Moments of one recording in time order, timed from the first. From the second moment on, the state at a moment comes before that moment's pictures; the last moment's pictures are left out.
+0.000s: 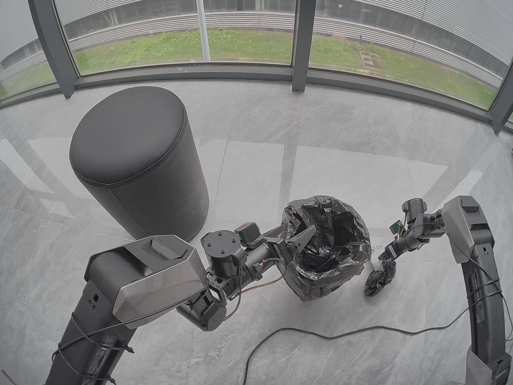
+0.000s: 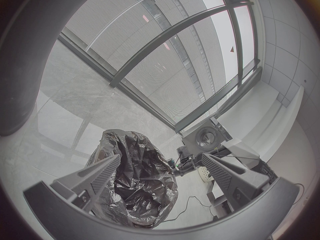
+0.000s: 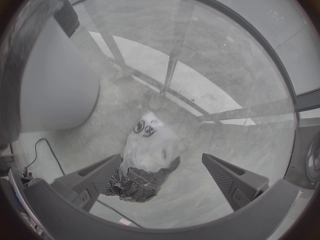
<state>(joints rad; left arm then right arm) -0.61 2.61 -1.21 -1.52 -0.26 -0.58 -0.13 2.84 -1.98 0.11 0.06 -0.54</state>
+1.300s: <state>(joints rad) -0.60 2.48 -1.20 -1.53 -0.19 -0.57 -0.23 2.67 -2.00 0.11 0.37 -0.39</state>
